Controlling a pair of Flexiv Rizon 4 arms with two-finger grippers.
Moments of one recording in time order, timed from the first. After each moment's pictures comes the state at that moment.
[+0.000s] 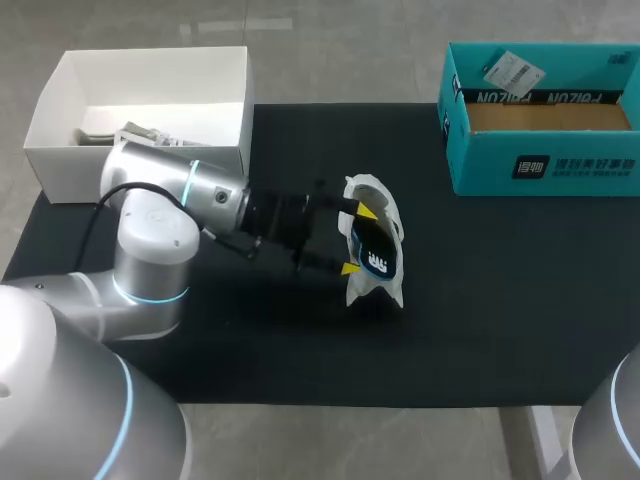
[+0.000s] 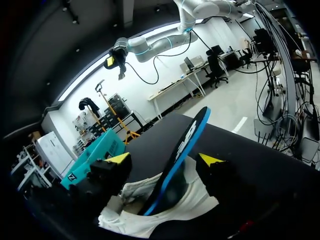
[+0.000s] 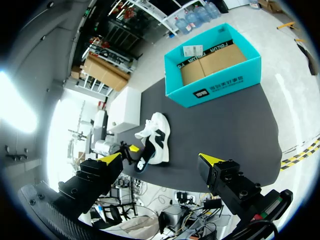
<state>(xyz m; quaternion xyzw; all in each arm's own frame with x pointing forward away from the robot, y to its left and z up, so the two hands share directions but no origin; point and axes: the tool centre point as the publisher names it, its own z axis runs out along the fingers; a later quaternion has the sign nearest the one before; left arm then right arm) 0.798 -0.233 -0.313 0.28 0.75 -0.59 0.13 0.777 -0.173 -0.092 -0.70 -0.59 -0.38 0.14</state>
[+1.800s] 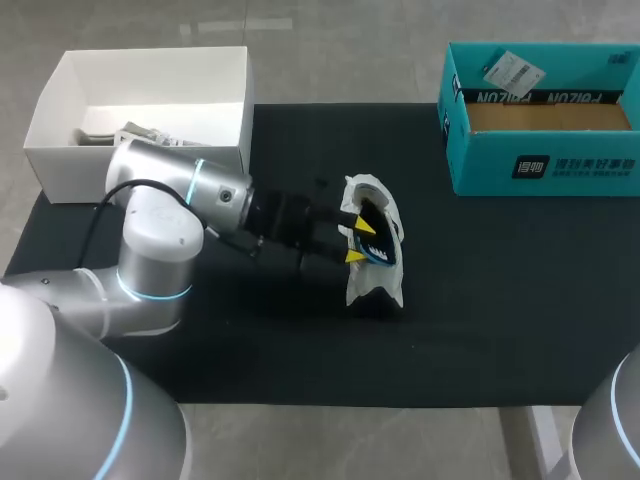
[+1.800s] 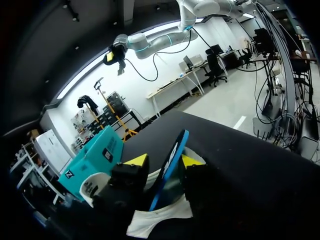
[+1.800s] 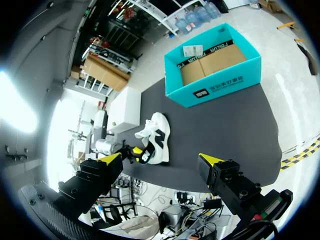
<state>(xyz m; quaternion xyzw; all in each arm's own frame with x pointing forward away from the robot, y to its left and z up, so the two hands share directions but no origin) 0.805 -0.235 -0.323 0.28 0.75 -0.58 0.13 0.777 -0.173 -0.092 -0.70 -0.59 -0.38 0.14</state>
